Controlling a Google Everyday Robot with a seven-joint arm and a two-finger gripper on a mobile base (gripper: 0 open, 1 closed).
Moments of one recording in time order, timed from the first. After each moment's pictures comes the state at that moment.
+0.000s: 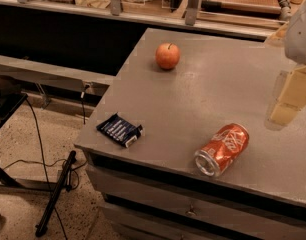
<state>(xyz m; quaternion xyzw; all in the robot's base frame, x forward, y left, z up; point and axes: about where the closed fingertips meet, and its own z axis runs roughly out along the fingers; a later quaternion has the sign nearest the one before) 0.438 -0.216 0.978 -0.60 0.78 -0.04 0.16</state>
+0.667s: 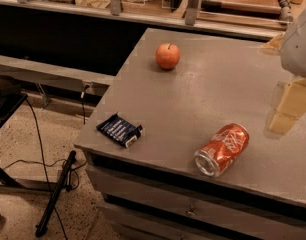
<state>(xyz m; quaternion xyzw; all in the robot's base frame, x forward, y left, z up) 0.435 -0.213 0.962 -0.63 0.76 -0.03 0.17</state>
